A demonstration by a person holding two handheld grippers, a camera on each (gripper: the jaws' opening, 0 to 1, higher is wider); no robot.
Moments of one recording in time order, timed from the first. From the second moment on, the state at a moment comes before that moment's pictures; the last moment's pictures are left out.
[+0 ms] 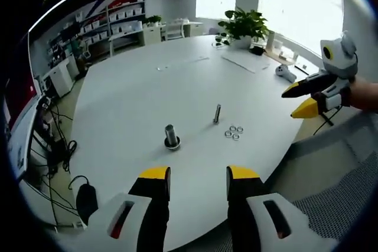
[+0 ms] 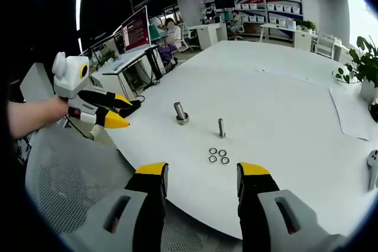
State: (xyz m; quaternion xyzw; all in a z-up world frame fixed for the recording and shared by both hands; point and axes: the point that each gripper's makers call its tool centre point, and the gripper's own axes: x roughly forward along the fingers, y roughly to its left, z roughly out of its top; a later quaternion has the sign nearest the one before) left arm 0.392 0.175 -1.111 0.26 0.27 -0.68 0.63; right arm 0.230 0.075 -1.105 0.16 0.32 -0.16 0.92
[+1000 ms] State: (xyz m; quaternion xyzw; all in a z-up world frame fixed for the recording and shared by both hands) left arm 0.376 0.189 -1.118 0.27 0.29 -0.68 0.61; right arm 0.232 0.076 -1.108 0.16 0.33 -0.15 0.92
